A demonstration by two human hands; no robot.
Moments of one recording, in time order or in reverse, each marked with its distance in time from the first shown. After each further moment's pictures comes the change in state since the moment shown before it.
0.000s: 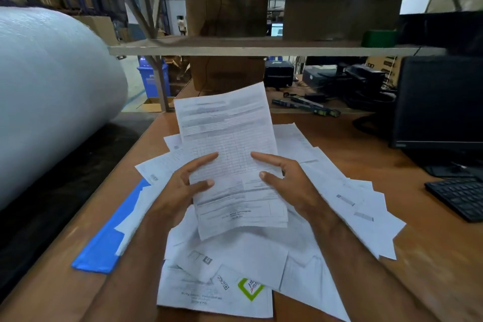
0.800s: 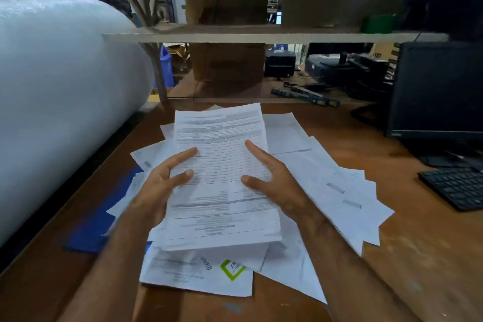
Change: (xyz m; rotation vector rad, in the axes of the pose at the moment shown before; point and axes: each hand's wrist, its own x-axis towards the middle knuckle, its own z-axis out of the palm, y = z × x) left_hand -0.033 0.006 0.010 -0.001 0.128 -0.076; right_hand -0.025 0.015 0.002 0.098 -0.135 0.070
